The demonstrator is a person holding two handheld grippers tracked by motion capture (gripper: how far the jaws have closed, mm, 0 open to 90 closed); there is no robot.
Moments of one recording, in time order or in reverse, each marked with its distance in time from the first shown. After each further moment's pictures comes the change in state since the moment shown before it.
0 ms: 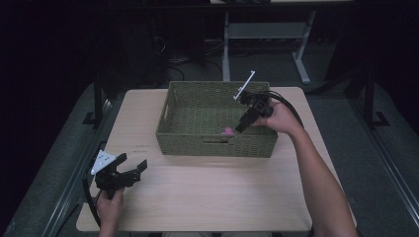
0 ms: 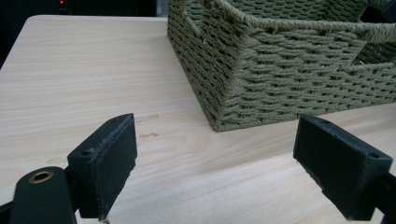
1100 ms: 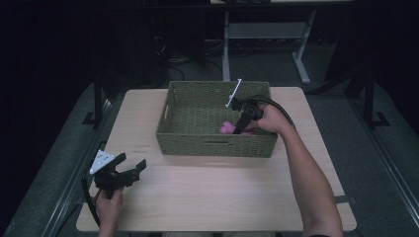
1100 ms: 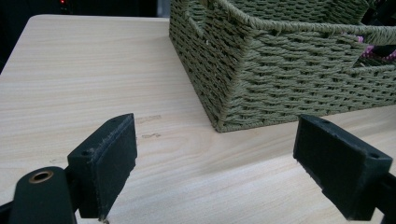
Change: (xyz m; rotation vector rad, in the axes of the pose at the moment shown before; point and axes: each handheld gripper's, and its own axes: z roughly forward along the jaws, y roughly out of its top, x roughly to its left) left arm 0.003 0.001 0.000 -0.007 0.001 -0.009; right arm -0.015 0.014 0.042 0.127 0.024 -0.057
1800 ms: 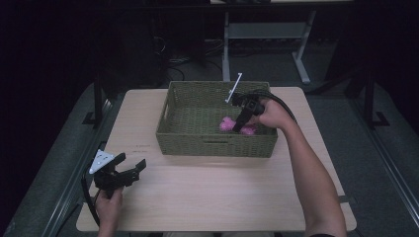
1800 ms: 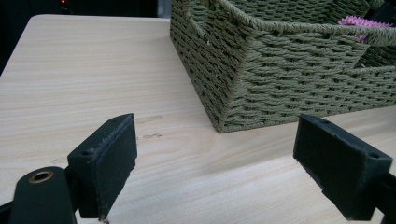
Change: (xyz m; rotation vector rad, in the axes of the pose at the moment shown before) left arm 0.001 0.000 0.000 0.000 0.001 -0.001; right arm 0.005 0.005 -0.020 -0.010 -0.020 -0.028
